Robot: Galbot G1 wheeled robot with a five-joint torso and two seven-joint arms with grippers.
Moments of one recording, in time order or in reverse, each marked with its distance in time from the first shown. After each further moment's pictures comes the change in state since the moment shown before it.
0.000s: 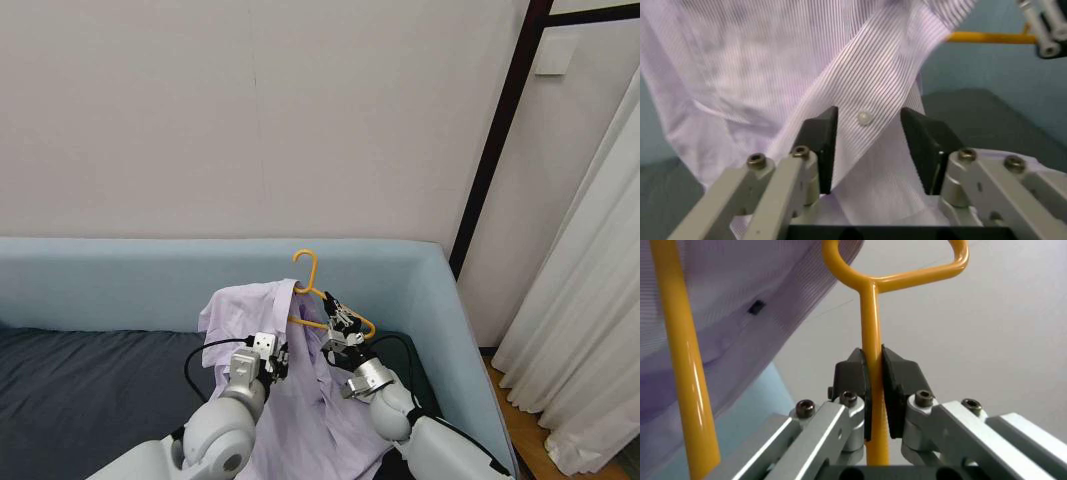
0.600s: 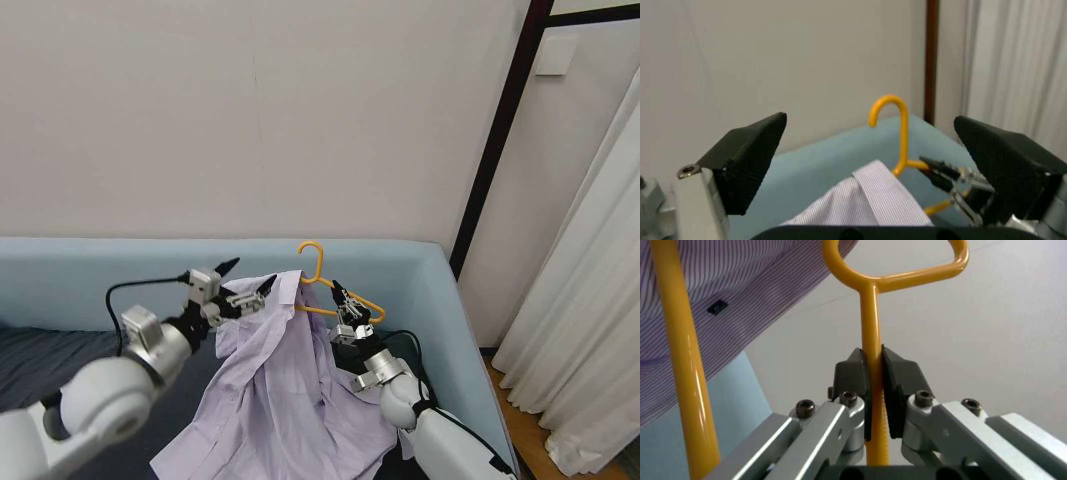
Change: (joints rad) left arm -0.195 0.320 -0.165 0.127 -0.202 -0.415 0.680; right arm -0.008 -0.011 0.075 -0.011 -0.099 0.048 0.027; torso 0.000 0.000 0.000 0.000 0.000
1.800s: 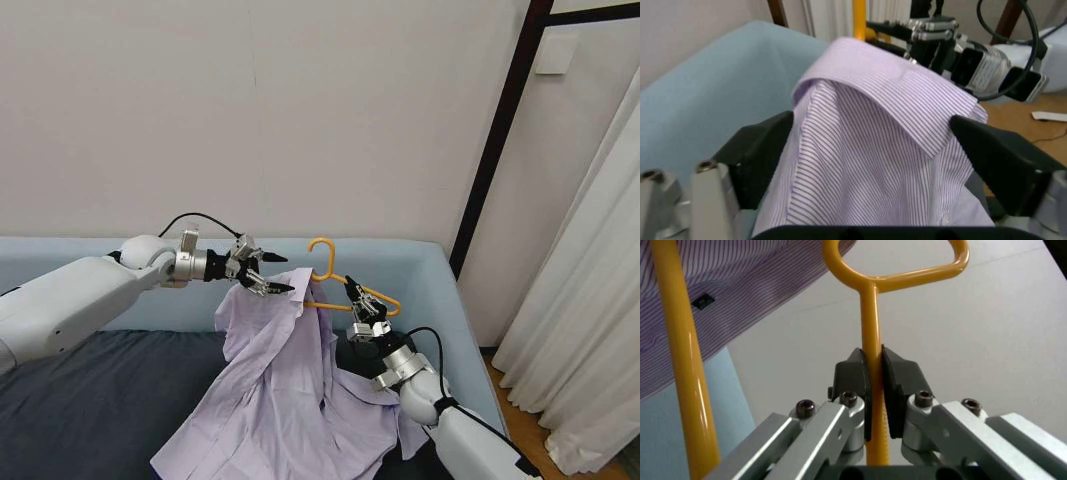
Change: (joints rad) left arm -0.964 -0.340 0.934 0.871 -0.034 0.008 1.007; right arm -0.016 -0.081 0.031 0.058 -0.036 0.045 0.000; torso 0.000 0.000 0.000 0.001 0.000
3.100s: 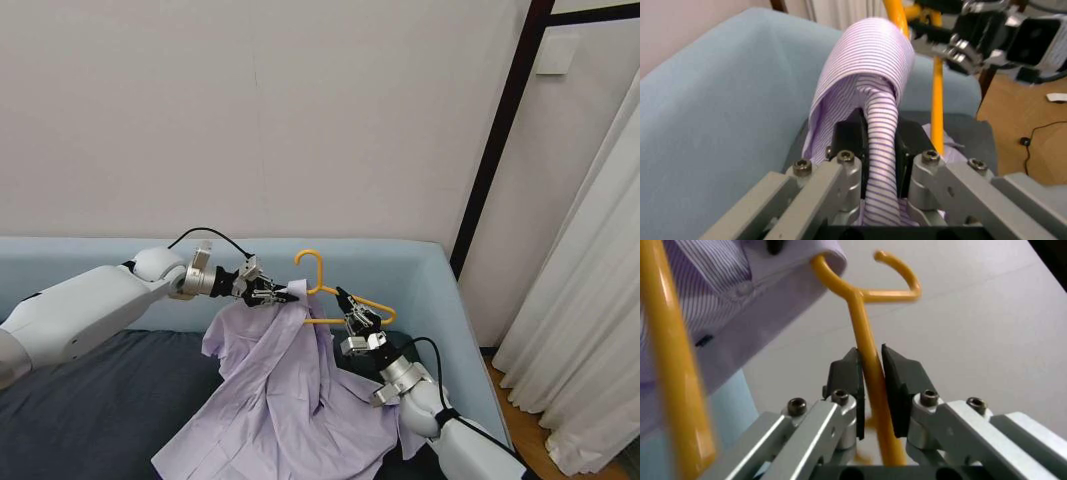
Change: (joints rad) left arm 0.031 -0.002 0.002 0.009 0.063 -0.041 -0.047; right arm -0.072 -0.028 -0.017 0.097 0.012 0.017 -0.006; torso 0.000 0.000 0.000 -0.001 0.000
